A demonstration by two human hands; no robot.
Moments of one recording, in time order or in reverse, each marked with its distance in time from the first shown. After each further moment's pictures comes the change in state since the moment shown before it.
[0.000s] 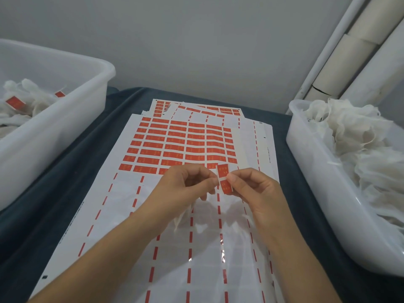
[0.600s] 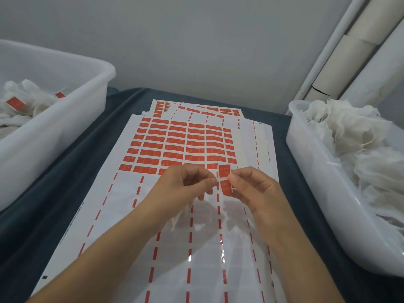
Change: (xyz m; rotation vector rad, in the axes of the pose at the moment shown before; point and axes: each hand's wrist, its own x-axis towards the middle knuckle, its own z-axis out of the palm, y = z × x) left_hand 0.001 -0.001 -0.003 0.037 -0.004 -0.004; right_hand 0.000 -0.001 -0.004 0.058 -0.064 0.017
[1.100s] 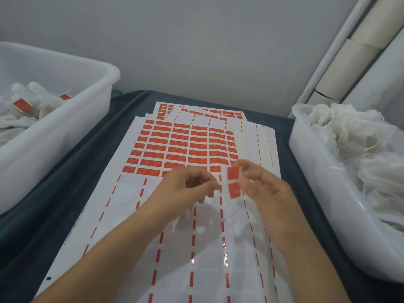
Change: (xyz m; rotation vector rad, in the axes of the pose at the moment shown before) left_hand 0.001 -0.001 -0.003 0.026 -0.004 -0.036; right_hand -0.002 -0.010 -0.004 -0.085 -0.010 -0.014
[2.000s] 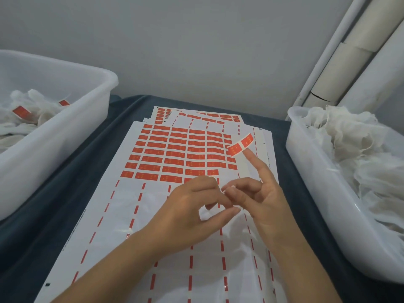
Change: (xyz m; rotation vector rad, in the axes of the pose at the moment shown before) left_hand -0.018 -0.009 0.012 0.453 0.036 0.662; right_hand 0.003 0.007 0.004 0.018 -0.050 -0.120
